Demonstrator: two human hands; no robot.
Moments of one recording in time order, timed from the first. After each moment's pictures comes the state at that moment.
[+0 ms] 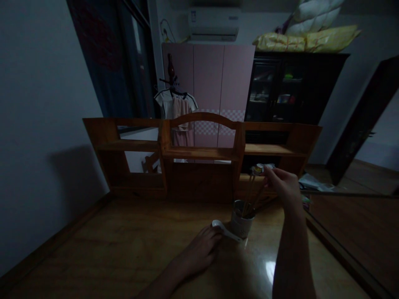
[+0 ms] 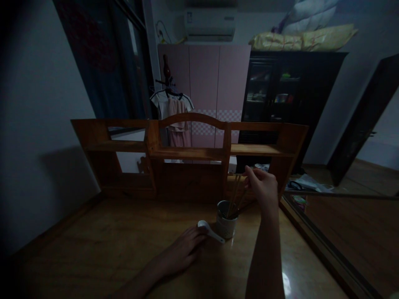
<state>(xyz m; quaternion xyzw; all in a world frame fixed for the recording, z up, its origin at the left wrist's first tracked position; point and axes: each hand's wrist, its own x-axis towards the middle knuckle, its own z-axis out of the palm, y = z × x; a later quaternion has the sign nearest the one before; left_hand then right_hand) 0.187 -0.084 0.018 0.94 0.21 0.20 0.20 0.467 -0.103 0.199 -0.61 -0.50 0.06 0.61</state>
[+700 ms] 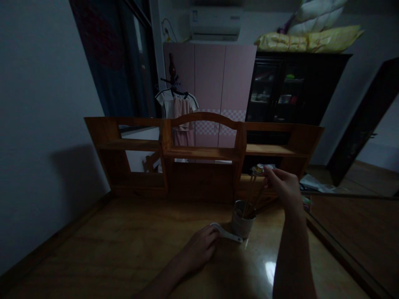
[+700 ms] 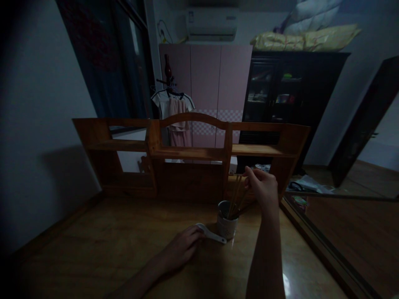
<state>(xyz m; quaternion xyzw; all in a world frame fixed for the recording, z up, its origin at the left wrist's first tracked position) 0.191 -0.080 0.018 0.91 0.22 0.26 0.22 0.472 -0.097 0.194 -0.62 -0.50 0.07 0.61</state>
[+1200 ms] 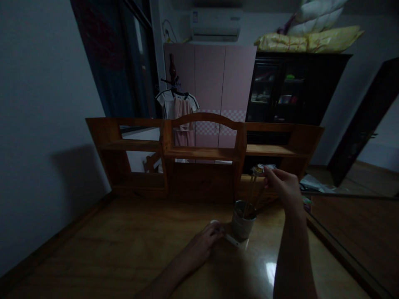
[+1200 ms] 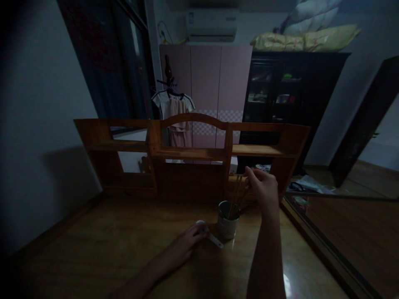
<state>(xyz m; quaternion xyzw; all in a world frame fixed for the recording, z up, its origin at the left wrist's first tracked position) 0.191 -0.072 0.006 0.93 0.21 0.24 0.20 0.469 -0.100 0.195 -0.61 -0.51 0.06 0.60</state>
